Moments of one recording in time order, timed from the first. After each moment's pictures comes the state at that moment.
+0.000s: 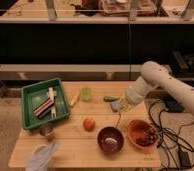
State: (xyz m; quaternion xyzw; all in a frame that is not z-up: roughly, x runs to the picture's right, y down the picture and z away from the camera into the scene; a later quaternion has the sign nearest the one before) arm 0.142 0.106 0.757 -0.33 -0.35 -0.15 0.87
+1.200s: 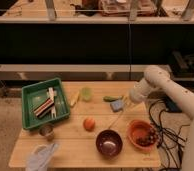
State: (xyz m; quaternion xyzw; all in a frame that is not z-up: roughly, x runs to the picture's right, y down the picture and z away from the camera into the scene) arm 0.187 0.100 0.829 -0.30 -0.32 -0.13 0.89
